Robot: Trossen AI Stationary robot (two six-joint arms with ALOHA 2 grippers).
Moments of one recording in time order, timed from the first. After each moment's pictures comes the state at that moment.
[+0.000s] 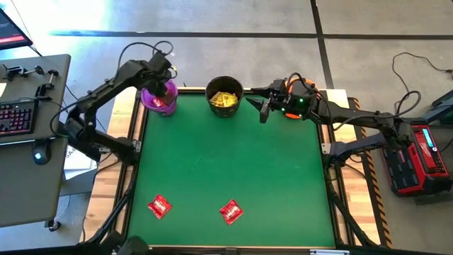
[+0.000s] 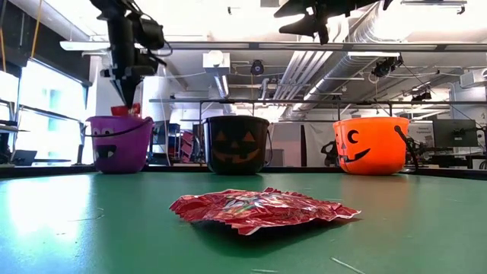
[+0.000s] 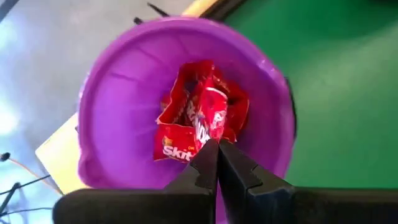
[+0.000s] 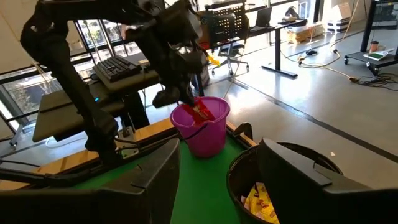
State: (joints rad) left arm 0.92 1.40 1.29 -1.16 -0.21 0.08; right arm -0.31 1.21 1.00 0.08 0.08 0.18
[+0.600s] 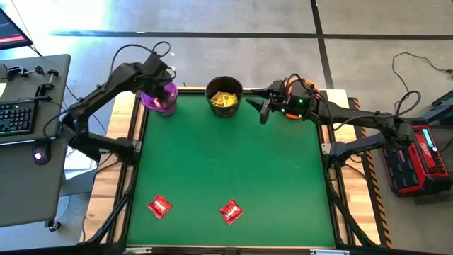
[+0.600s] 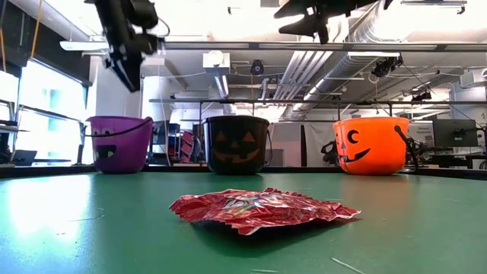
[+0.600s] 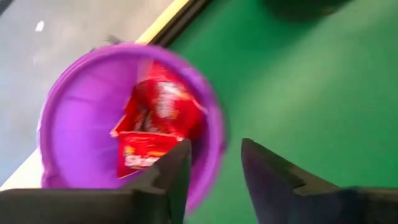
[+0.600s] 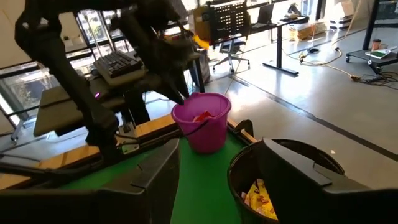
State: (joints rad) left arm 0.86 1.30 1.29 -1.16 -0.07 0.13; right arm -0.30 1.21 1.00 0.07 0.08 0.18
